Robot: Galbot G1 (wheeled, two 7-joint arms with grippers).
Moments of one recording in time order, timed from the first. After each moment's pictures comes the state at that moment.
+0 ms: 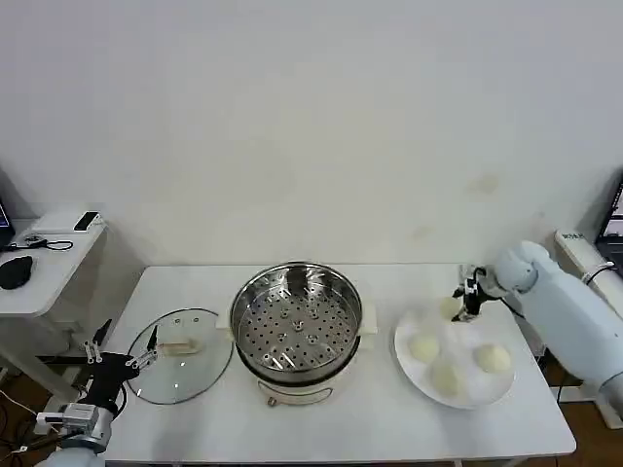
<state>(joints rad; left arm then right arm) 1.49 -1.27 -0.85 -1.87 -0.07 -0.06 0.14 -0.17 0.80 -0.32 1.13 -0.29 -0.31 -1.13</state>
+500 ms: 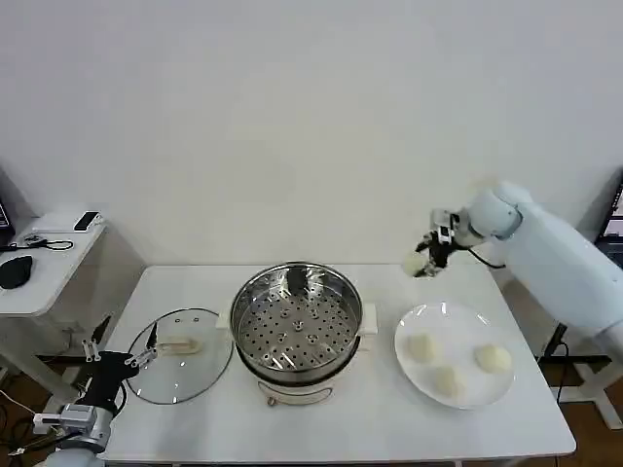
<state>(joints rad) 1.50 -1.28 -0.86 -1.90 -0.07 -0.07 0.14 0.14 0.88 -0.54 1.18 -0.11 -0.34 -1.17</state>
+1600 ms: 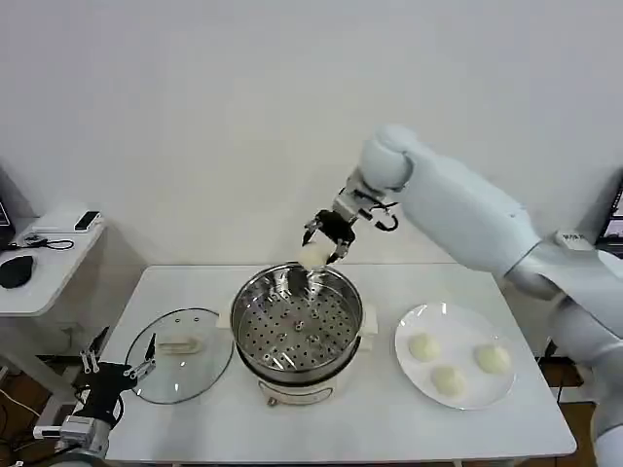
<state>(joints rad) 1.55 -1.29 -0.86 -1.91 -0.03 -0.07 0.13 0.32 1.21 -0.70 1.17 -0.20 0.41 -1.34</state>
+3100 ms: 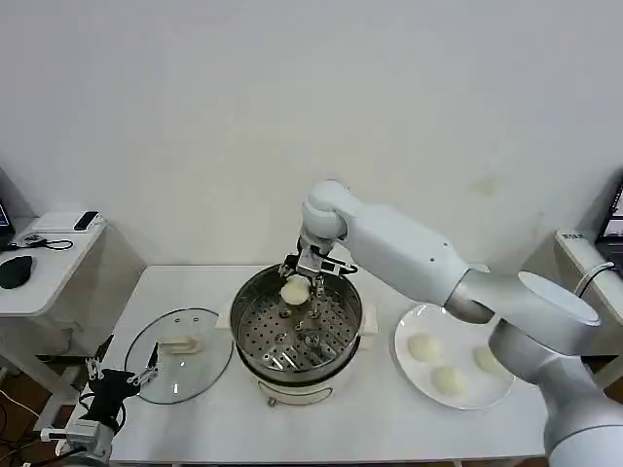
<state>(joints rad) 1.54 -1.29 -0.84 -1.86 -0.02 -0.07 0.13 0.20 1.37 -0.75 1.08 -0.50 0.52 -1.24</state>
